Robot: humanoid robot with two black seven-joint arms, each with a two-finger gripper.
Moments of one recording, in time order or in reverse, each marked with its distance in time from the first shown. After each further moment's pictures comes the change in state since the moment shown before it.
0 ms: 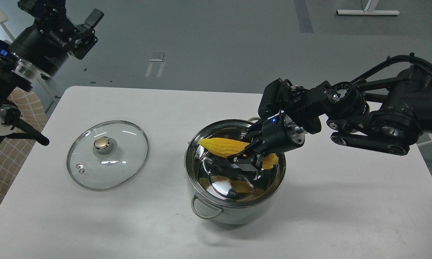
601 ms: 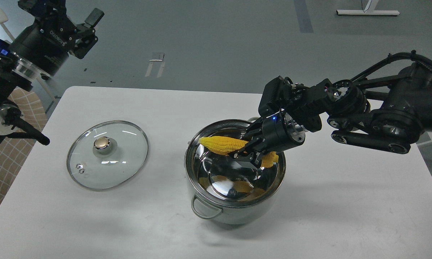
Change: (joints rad) left arm -0.003 -0.002 0.000 0.000 0.000 0.002 0.000; right arm 0.004 -0.001 0.003 -0.003 -0.014 -0.001 0.000
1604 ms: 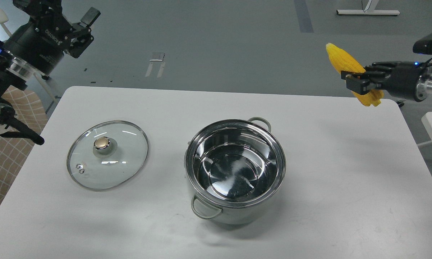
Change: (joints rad) left arm 0.000 0.023 0.001 0.000 0.001 -0.009 0.000; right arm -0.195 -0.453 0.414 -0.222 -0.062 -0.010 0.000
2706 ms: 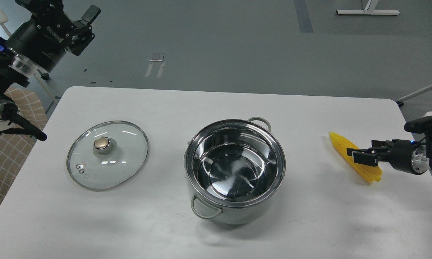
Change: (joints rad) left arm -0.032 -0.015 0.016 0.029 -0.001 -0.009 0.000; right arm -0.562 0.043 0.160 -0.233 -0.099 -0.056 0.001
